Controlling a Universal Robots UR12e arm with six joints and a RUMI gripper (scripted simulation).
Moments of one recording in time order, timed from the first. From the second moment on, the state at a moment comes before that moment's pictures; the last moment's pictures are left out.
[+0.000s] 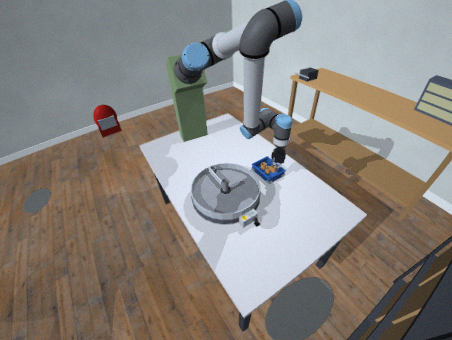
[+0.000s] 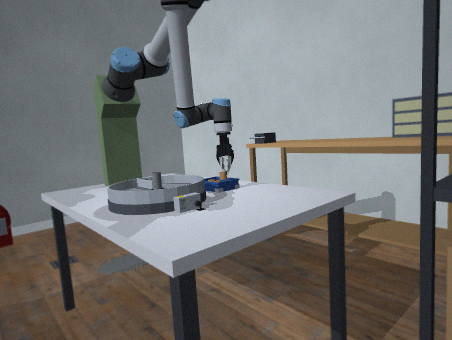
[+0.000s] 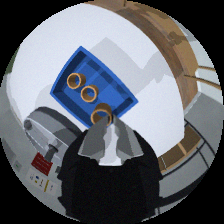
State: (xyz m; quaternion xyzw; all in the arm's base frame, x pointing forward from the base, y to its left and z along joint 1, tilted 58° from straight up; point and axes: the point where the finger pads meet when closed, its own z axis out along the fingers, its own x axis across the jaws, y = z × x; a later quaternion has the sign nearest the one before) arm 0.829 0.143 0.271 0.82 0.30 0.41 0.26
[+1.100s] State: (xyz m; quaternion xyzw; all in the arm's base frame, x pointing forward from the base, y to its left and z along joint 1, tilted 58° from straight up) arm 0.847 0.139 0.259 0.82 0.30 0.41 0.26
